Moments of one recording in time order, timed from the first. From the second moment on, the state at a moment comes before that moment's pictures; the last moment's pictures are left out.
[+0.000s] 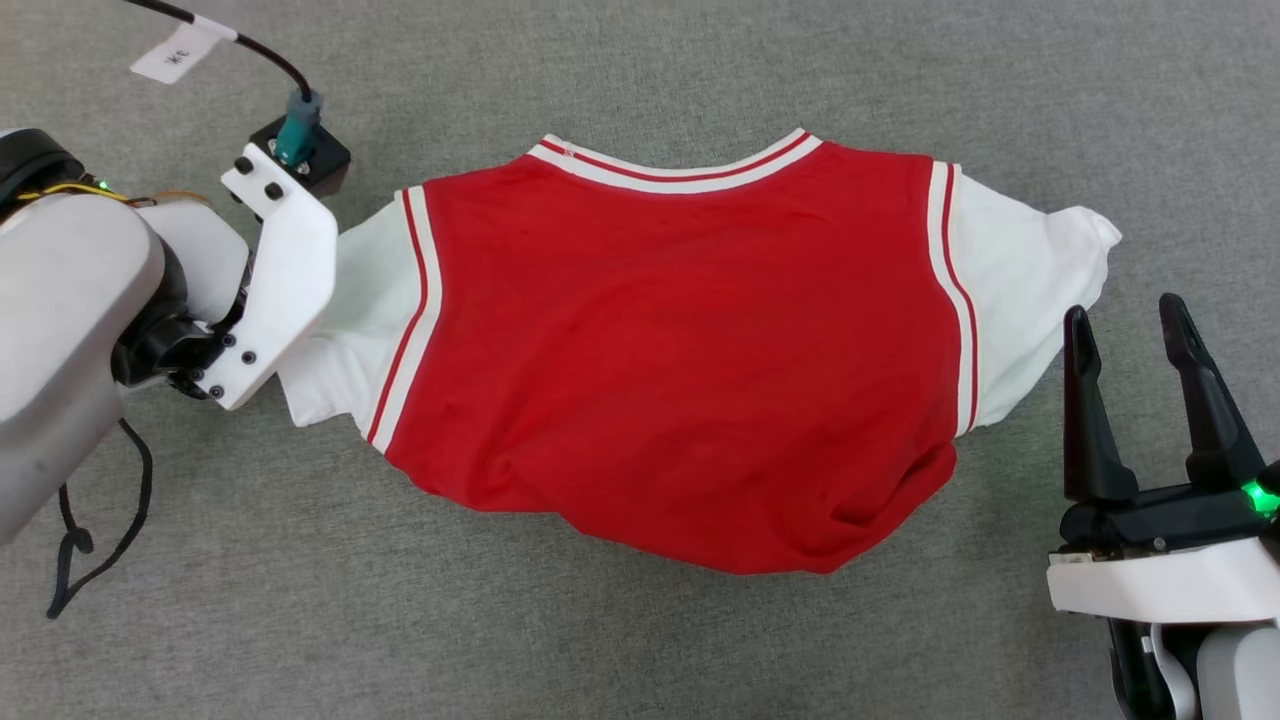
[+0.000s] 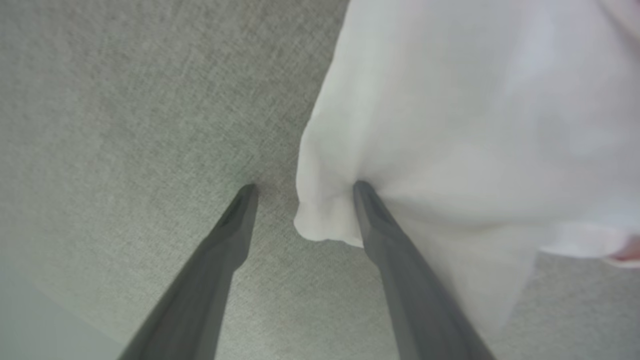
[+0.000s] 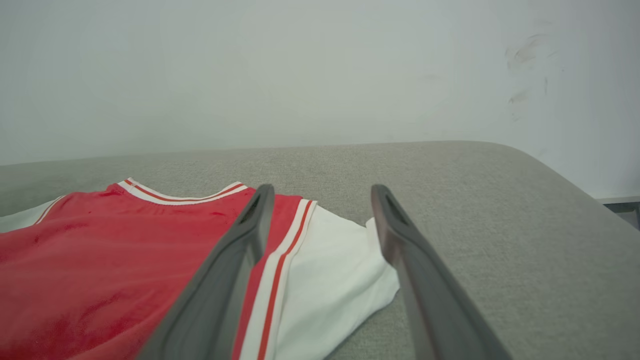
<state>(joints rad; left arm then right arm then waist) -1.21 0.82 -1.16 0.29 -0.84 -0.13 1.11 -0.10 -0.08 -0.03 -0.14 0.17 0.13 -0.24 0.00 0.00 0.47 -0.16</state>
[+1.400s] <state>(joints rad) -1.24 0.85 -1.26 0.13 -0.88 -0.13 0.75 -0.68 -0.93 0.37 0.06 0.74 0.13 1.07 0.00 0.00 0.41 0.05</state>
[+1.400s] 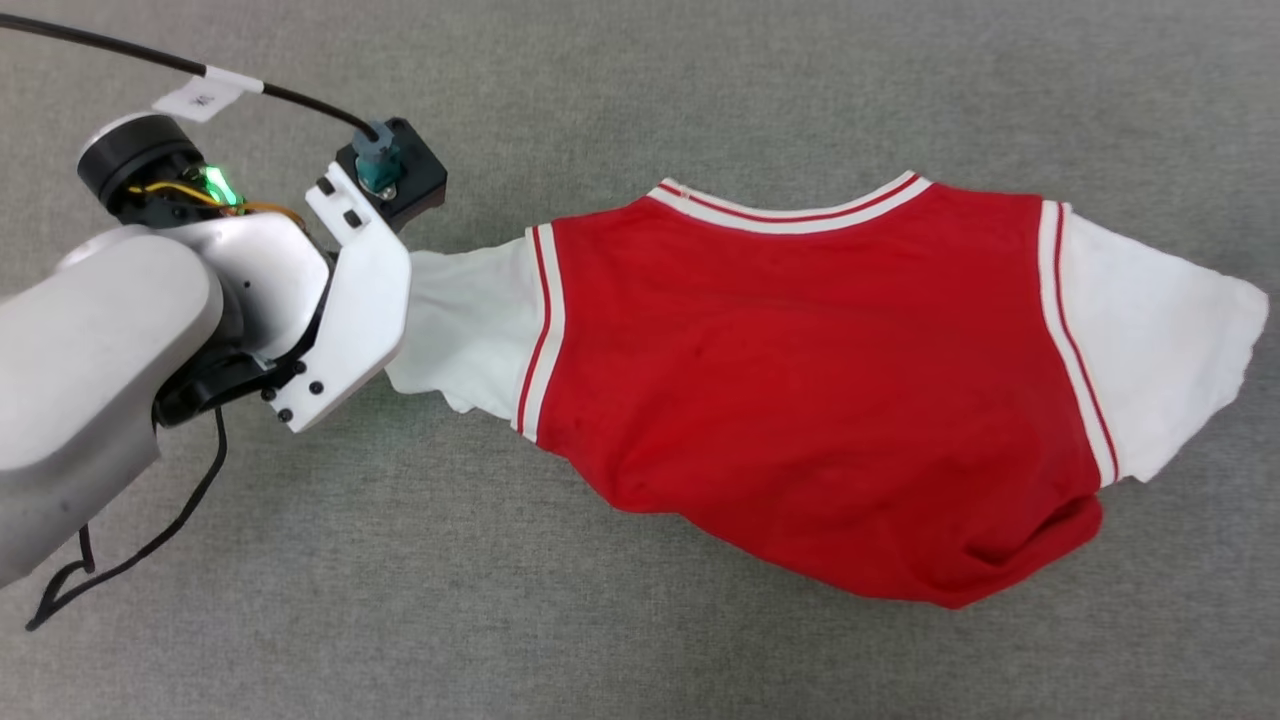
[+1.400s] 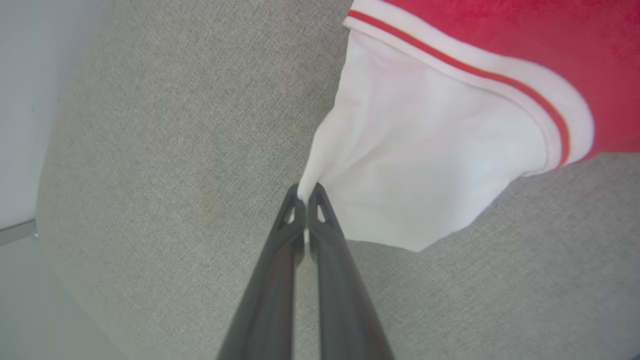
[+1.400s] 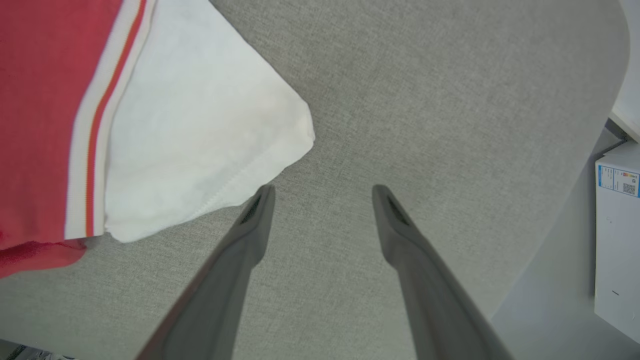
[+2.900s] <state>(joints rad) -1.23 0.81 -1.24 0.27 -0.79 -0.12 0.33 -0.83 -0.93 0.56 0.11 0.78 0.13 0.59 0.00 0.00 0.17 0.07</state>
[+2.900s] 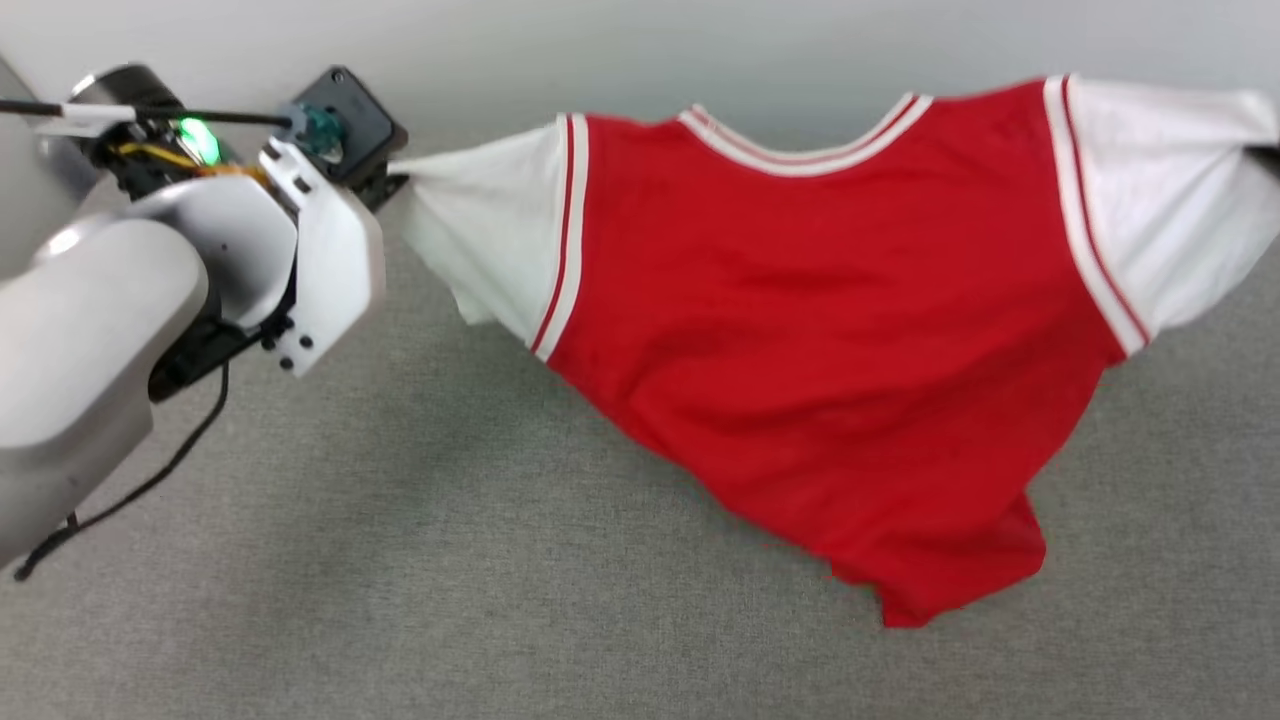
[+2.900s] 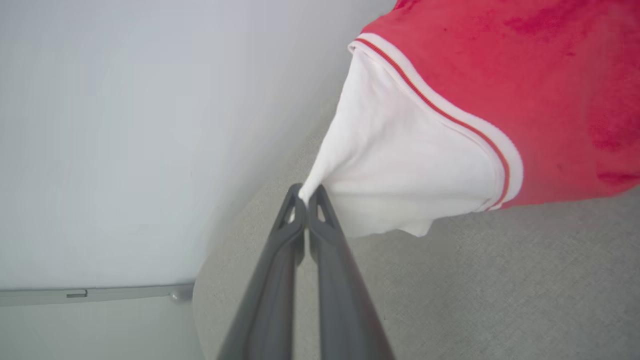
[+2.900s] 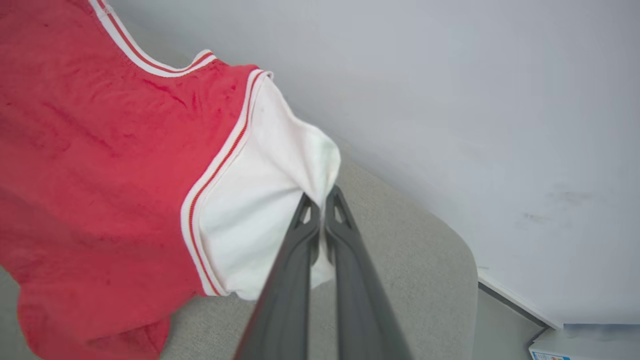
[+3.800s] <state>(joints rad) -1.86 0.67 -1.02 0.58 -0.54 -0.02 0.00 -1.68 -0.68 0.52 0.43 0.39 0.13 0.35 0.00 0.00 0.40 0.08</state>
